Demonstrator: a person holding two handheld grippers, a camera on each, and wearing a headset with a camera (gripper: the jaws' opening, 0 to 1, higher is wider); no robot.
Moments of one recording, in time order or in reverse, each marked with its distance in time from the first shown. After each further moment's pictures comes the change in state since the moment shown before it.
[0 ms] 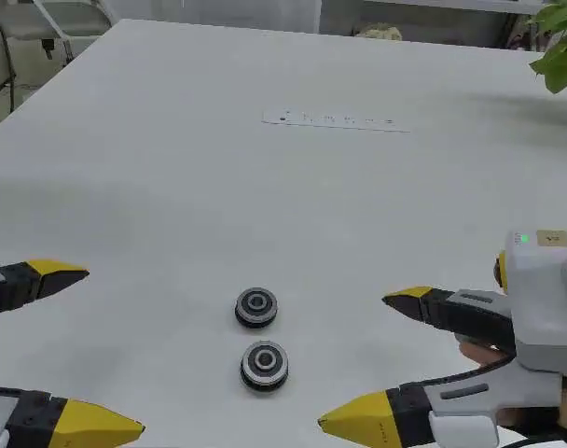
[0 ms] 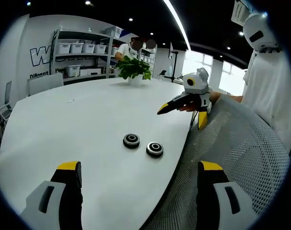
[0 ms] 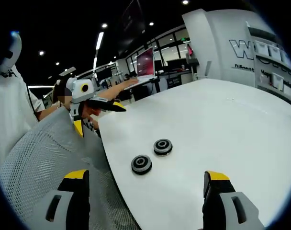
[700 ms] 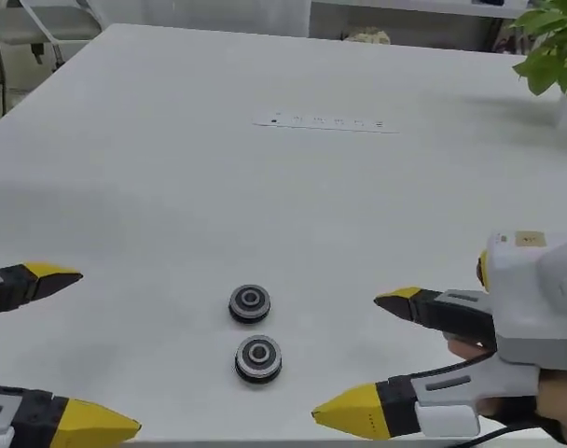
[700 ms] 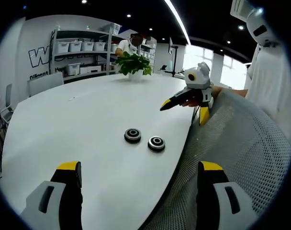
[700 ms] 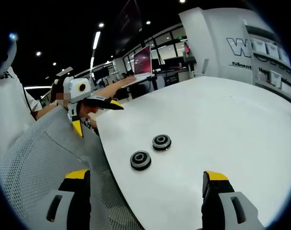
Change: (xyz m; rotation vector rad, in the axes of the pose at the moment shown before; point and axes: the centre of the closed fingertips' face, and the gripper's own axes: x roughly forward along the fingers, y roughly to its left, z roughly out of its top) left arm -0.001 0.000 -0.003 0.018 0.026 0.012; right arm -0.003 -0.004 -0.003 0.010 -0.002 -0.016
